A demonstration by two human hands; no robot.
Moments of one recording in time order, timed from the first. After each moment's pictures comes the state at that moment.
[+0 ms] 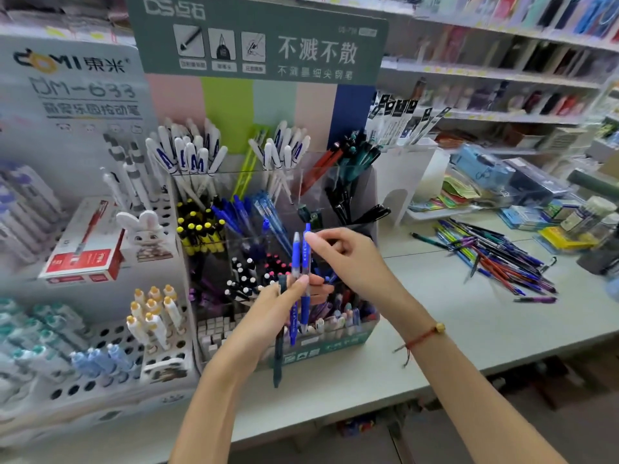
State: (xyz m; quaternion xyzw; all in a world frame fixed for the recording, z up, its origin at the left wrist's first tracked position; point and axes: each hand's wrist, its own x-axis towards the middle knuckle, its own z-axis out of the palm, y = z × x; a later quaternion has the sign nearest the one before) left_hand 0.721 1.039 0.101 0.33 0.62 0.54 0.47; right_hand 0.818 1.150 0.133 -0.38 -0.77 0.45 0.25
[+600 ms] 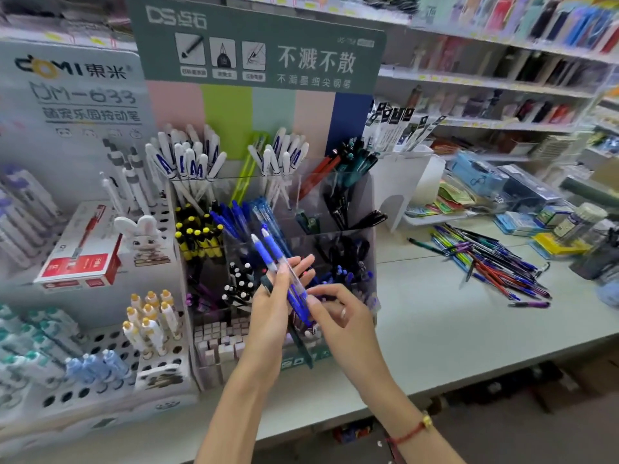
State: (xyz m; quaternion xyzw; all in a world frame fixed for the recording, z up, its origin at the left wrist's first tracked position) left_hand 0.740 1.050 0.091 0.20 0.51 0.74 0.40; right_hand 0.839 1.084 0.094 -0.35 -0.66 0.57 0.34
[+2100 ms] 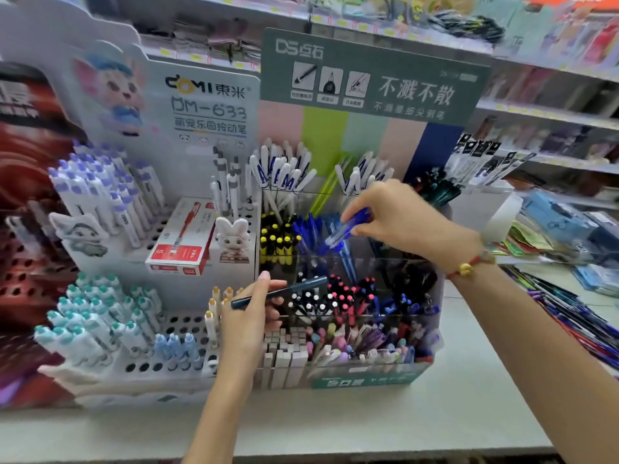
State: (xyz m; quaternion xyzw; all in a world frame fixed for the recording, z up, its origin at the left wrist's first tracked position) left_hand 0.667 0.986 0.097 0.06 0.63 0.74 0.24; right_hand 0.735 1.178 0.215 -0.15 -0.98 0.06 0.12
